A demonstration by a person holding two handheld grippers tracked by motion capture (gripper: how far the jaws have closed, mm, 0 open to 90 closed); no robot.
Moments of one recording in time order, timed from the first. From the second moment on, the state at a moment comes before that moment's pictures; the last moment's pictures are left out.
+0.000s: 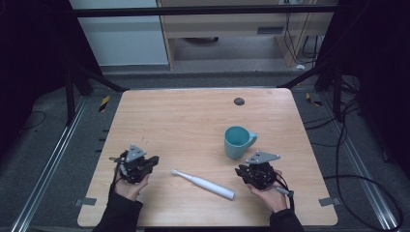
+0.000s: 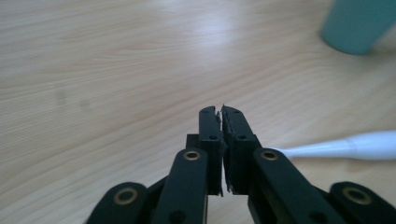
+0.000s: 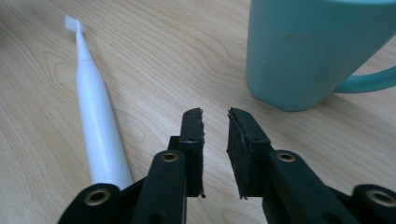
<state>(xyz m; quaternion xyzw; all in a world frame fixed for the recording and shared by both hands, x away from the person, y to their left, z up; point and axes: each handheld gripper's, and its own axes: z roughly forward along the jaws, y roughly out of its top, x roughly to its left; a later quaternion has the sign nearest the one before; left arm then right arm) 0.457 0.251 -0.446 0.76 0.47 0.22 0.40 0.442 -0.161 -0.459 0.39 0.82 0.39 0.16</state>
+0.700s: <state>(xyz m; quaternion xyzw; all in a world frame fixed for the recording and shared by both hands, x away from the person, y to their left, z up) 0.473 0.322 -0.456 0.69 0.56 0.29 0.35 0.447 -0.126 -0.423 0.33 0.88 0.32 0.13</state>
